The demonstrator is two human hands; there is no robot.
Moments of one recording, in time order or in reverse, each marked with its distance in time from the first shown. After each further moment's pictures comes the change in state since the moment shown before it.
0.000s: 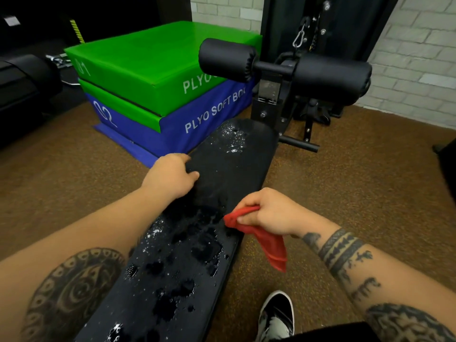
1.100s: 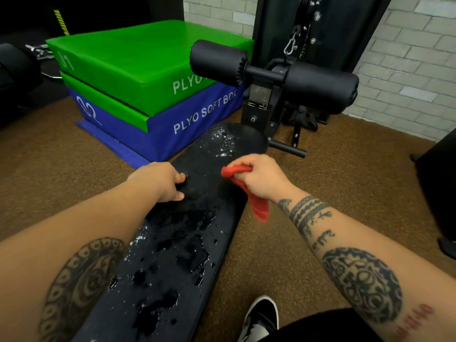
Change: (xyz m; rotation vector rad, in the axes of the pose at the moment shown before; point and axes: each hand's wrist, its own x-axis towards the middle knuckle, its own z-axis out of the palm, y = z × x) left_hand 0.032 -0.005 0.000 0.468 -0.523 0.069; right_hand 0.060 0.008 -0.039 0.060 0.376 -0.041
